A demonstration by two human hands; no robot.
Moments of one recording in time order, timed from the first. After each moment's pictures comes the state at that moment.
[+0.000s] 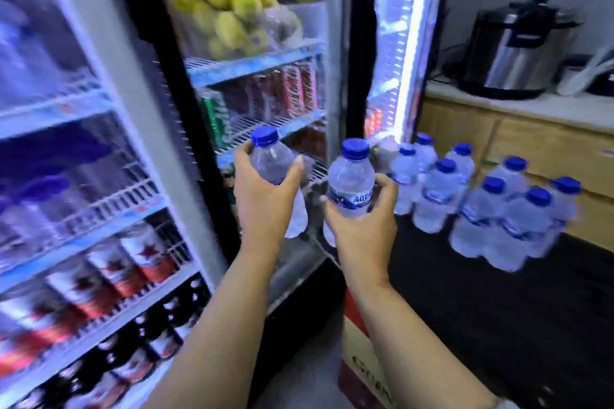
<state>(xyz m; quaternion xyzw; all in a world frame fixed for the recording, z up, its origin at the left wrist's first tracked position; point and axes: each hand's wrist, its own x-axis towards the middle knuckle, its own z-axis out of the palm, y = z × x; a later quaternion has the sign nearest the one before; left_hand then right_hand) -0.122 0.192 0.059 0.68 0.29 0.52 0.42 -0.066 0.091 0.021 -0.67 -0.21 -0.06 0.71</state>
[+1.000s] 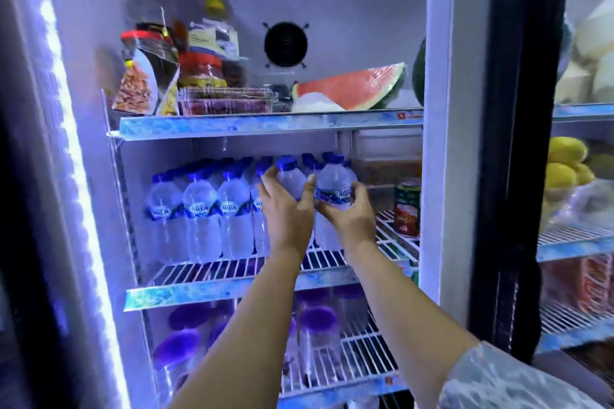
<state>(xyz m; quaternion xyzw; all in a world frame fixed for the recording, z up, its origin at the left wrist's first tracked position) -0.343 0.508 0.224 0.58 0.40 0.70 0.16 -0.248 0.511 0.208 -0.47 -0.49 0.19 0.71</state>
